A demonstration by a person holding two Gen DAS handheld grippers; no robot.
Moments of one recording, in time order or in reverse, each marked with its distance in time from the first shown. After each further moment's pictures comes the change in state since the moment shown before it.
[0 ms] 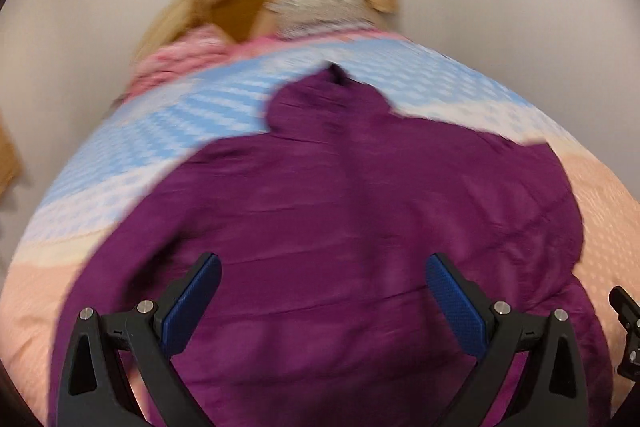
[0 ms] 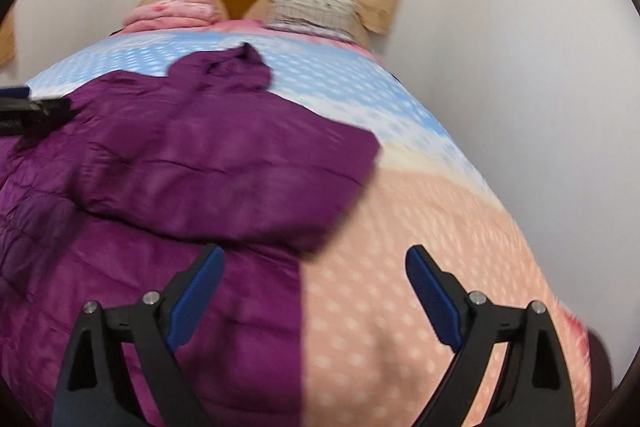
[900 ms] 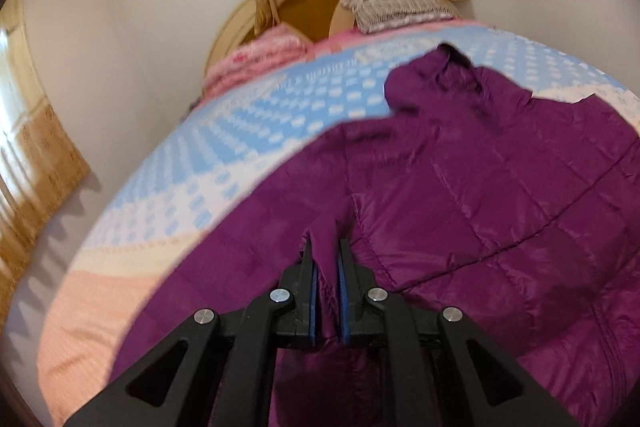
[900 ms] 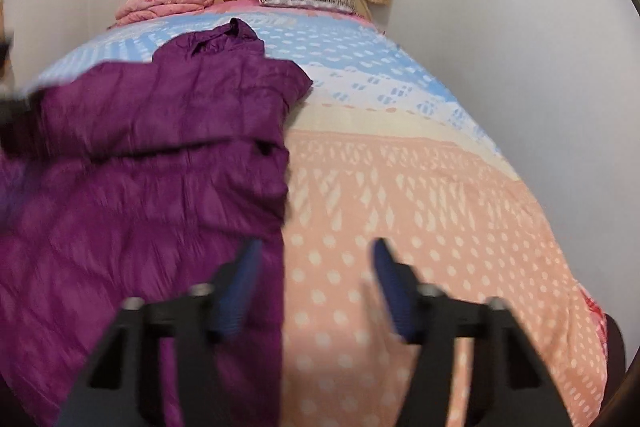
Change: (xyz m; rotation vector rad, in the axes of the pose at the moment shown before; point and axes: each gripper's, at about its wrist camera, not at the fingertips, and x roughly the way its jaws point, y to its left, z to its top) left arm 0.044 0.111 -0.017 -0.026 0.005 0.328; right arm 0.025 -0.017 0.021 0.076 0.103 0.118
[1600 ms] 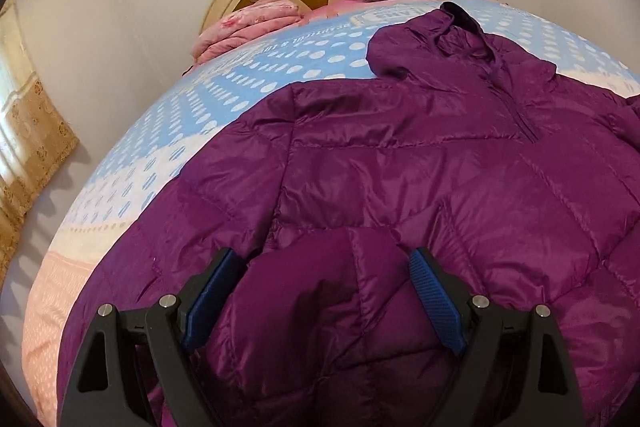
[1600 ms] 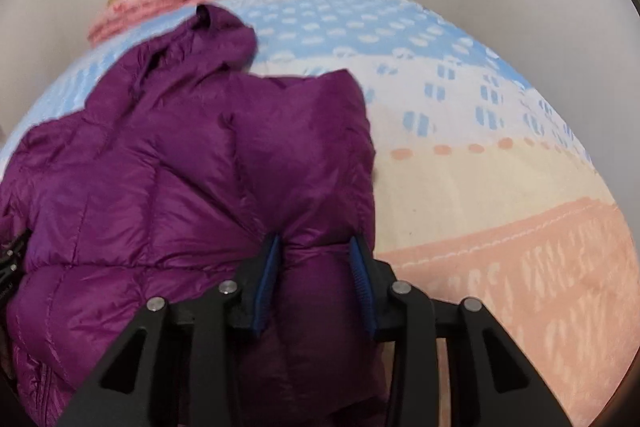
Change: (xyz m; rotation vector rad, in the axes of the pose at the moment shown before) left arm 0.070 -0.046 0.020 -0.029 0.091 0.014; right arm 0.162 0.021 0.081 0.111 0.081 0.049
